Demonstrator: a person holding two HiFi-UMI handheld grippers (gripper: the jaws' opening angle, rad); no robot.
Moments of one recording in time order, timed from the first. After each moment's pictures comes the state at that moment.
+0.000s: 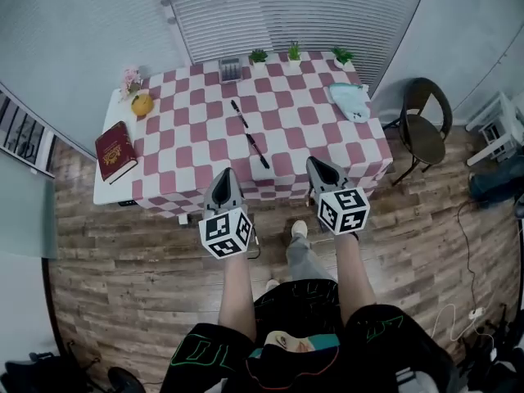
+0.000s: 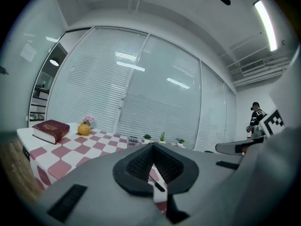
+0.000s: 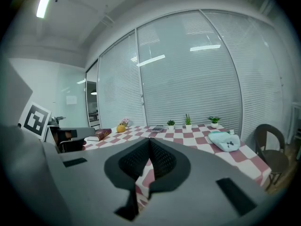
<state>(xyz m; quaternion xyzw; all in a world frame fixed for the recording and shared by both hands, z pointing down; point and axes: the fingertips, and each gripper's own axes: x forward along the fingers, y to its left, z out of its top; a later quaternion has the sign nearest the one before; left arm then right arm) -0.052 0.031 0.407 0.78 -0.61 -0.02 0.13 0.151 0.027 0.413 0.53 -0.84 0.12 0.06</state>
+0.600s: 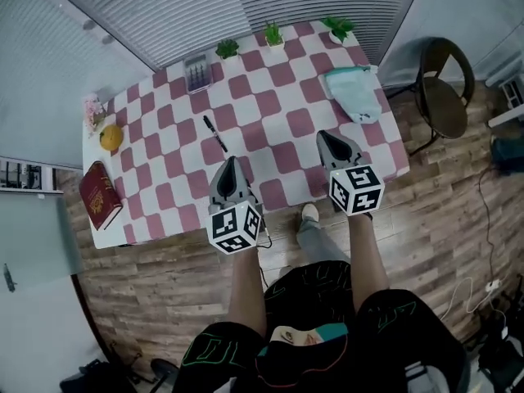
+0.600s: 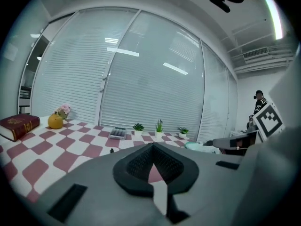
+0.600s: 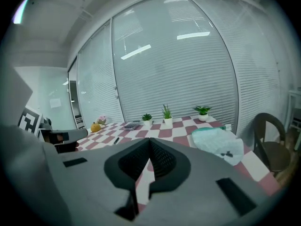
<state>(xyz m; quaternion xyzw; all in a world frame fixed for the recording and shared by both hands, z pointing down) 0.048 -0.146 0.457 0.79 -0.59 0.04 0.15 0.257 -0.156 0.472 0.56 -0.81 0.18 0.07</state>
